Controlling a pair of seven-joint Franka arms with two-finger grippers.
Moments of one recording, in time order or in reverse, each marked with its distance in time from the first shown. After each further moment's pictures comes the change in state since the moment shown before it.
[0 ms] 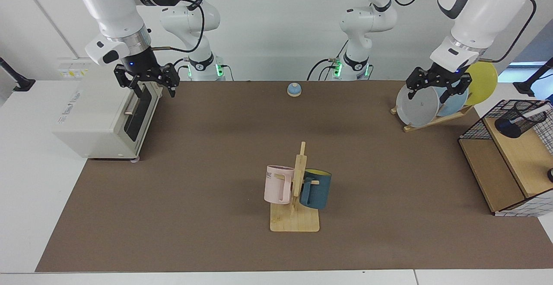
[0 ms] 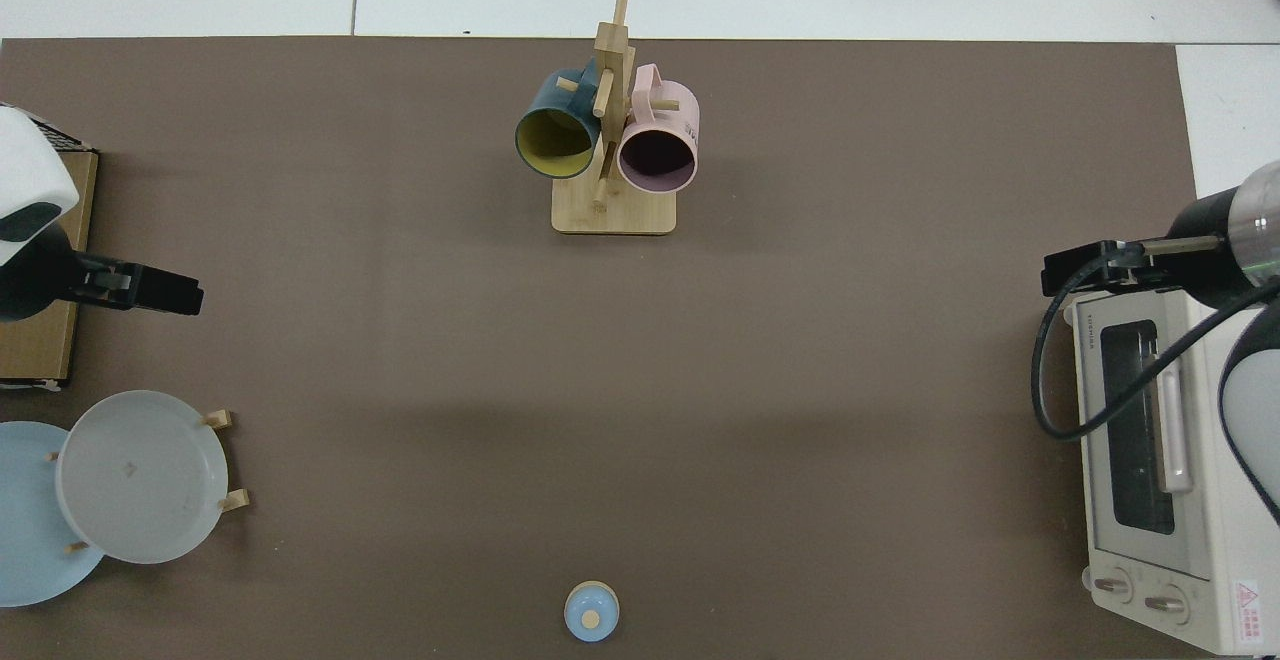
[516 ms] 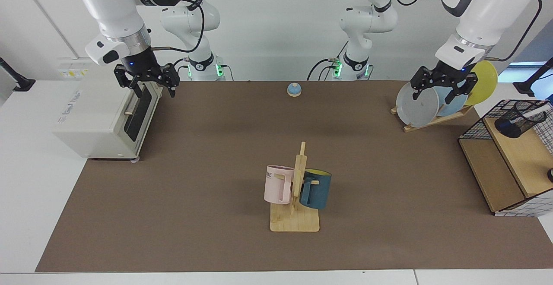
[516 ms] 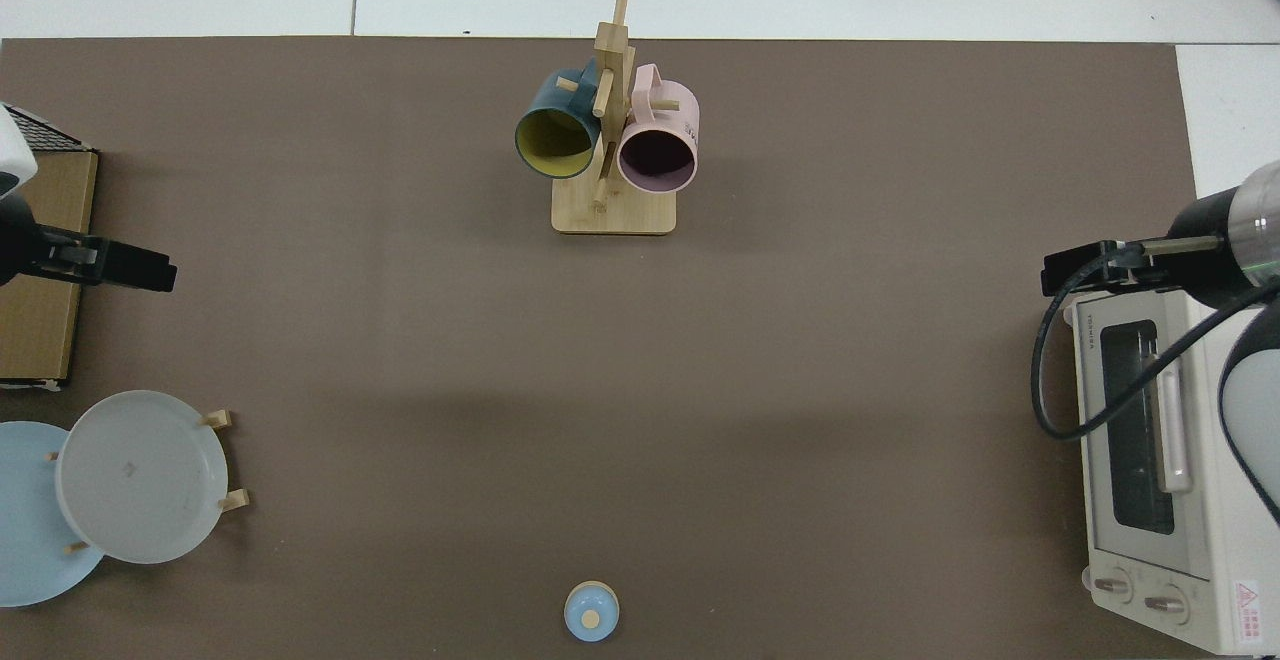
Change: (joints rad) left arm -0.081 0.050 0.107 0.091 0.001 -0.025 0.029; right arm 0.000 0.000 0.000 0.000 0.000 0.000 0.000
